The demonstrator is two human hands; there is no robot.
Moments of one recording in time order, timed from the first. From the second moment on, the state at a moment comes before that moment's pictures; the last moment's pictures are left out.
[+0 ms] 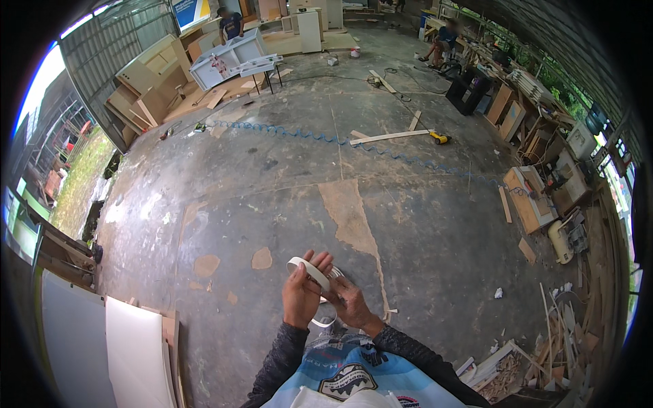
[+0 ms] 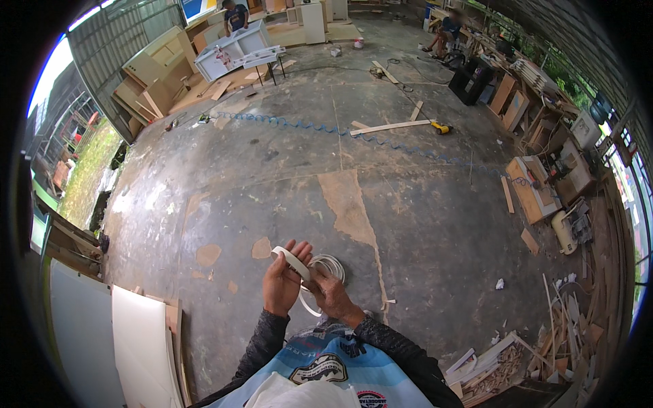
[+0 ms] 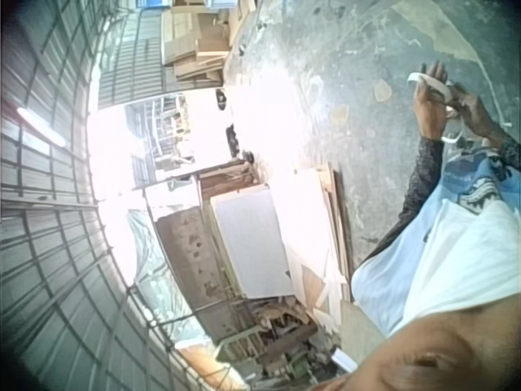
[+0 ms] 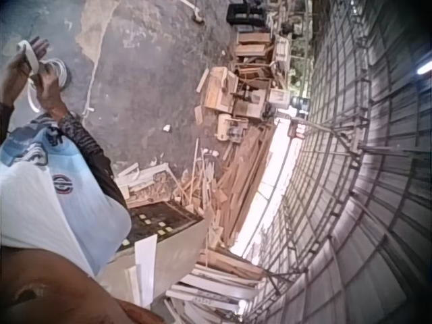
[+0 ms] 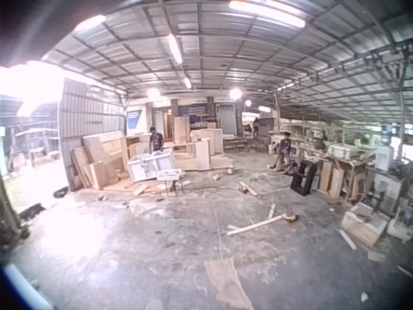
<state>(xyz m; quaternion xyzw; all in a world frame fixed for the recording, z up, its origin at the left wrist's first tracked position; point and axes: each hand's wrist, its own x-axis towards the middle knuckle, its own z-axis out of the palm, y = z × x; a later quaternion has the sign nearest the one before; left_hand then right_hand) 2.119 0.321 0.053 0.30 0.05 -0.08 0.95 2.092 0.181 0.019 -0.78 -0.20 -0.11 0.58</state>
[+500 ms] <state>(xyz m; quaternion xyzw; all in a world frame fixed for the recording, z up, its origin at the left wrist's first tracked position) 2.080 0.313 0.013 0.77 -0.18 -0.06 0.61 2.101 0.182 0.038 -0.54 0.10 0.04 0.84</state>
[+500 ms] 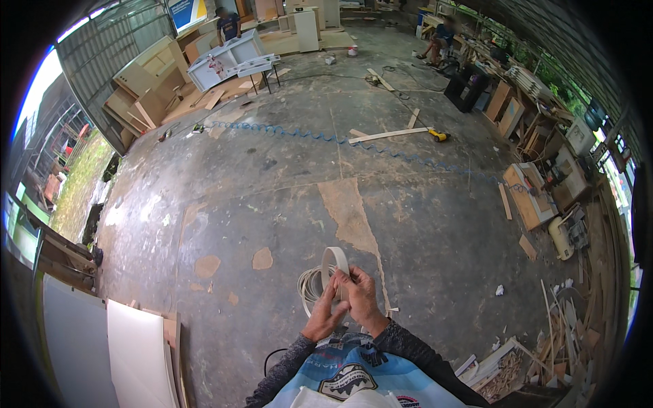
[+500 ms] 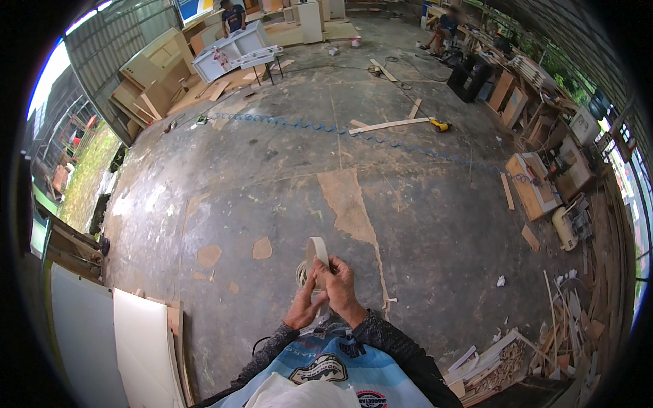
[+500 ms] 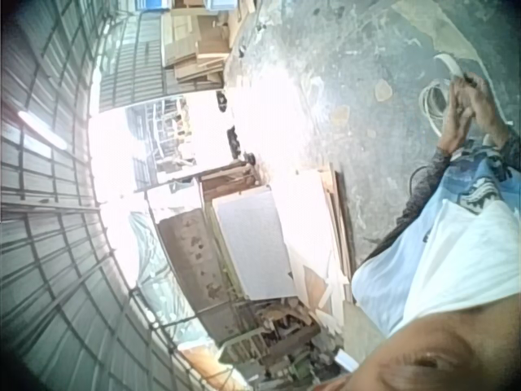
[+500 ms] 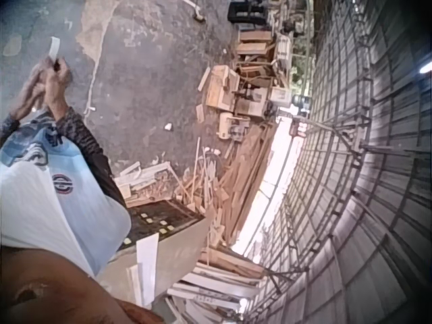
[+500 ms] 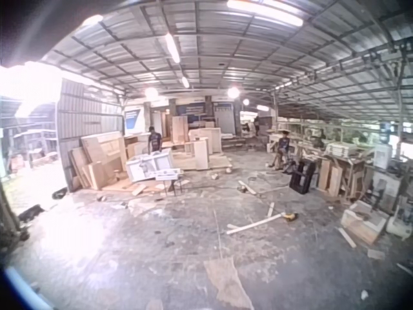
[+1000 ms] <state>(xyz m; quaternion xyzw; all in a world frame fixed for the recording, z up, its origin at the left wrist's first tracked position) 2.094 0.330 0.044 0.77 -0.17 -0.25 0.56 2.111 0.127 0.061 -0.86 -0.25 -0.27 0.36</state>
